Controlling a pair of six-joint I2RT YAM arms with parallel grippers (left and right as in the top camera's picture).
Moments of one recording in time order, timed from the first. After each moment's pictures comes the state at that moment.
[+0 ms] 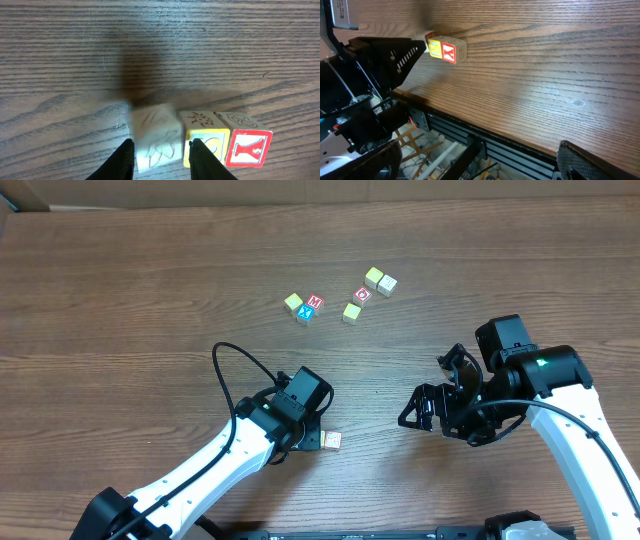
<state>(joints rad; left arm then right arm) -0.66 1.41 0.76 -0.70 -0.04 -0.65 0.19 1.30 1.07 -1.32 -0.60 0.20</state>
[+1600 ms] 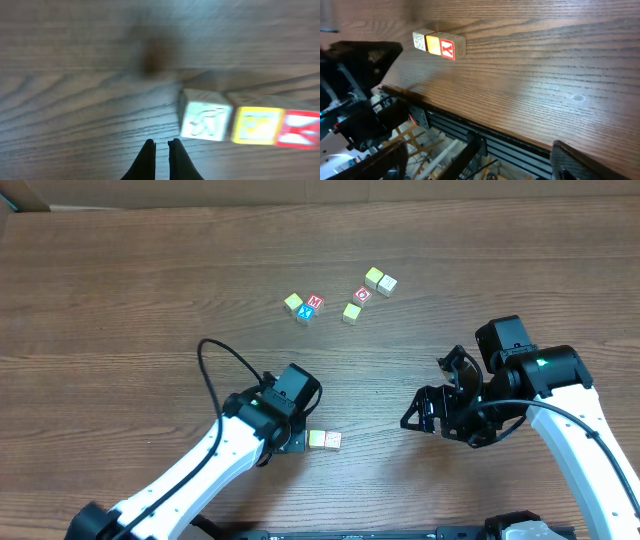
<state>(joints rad) -0.61 1.37 0.79 -0.88 -0.10 -0.60 0.19 1.30 1.07 -1.34 -0.60 0.20</state>
